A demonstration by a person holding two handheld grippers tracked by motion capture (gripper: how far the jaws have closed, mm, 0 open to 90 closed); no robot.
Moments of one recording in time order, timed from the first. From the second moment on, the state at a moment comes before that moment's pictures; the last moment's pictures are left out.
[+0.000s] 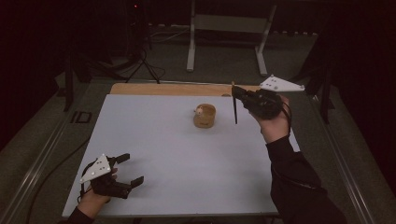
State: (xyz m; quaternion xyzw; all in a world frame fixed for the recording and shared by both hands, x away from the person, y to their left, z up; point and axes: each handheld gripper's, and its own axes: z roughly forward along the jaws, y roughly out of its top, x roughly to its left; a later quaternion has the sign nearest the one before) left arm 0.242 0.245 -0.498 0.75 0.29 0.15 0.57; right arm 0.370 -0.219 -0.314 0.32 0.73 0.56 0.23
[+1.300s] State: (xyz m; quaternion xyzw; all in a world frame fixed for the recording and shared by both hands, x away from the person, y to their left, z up) left arm 0.242 0.245 -0.498 0.75 0.29 0.14 0.57; right arm 0.424 -0.191 -0.288 0.31 0.70 0.59 0.25
